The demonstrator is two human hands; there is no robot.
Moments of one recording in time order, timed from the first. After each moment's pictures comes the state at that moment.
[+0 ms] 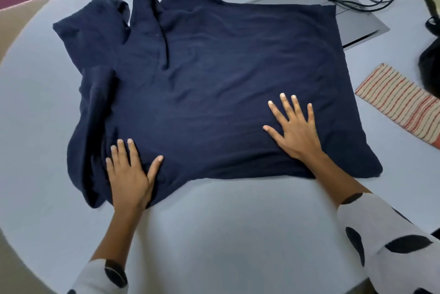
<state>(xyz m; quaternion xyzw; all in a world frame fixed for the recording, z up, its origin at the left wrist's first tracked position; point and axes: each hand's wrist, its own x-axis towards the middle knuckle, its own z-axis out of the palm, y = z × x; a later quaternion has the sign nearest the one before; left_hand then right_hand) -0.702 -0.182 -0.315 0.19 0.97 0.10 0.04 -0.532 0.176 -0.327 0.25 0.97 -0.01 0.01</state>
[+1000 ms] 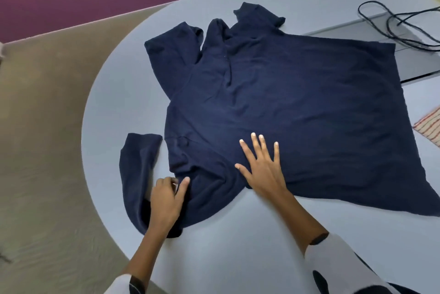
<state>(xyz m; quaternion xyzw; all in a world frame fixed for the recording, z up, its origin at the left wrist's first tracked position) -0.667 -0.256 -0.273 0.00 0.94 0.30 0.15 -0.606 -0.014 -0.324 0.16 0.98 -0.09 0.02</state>
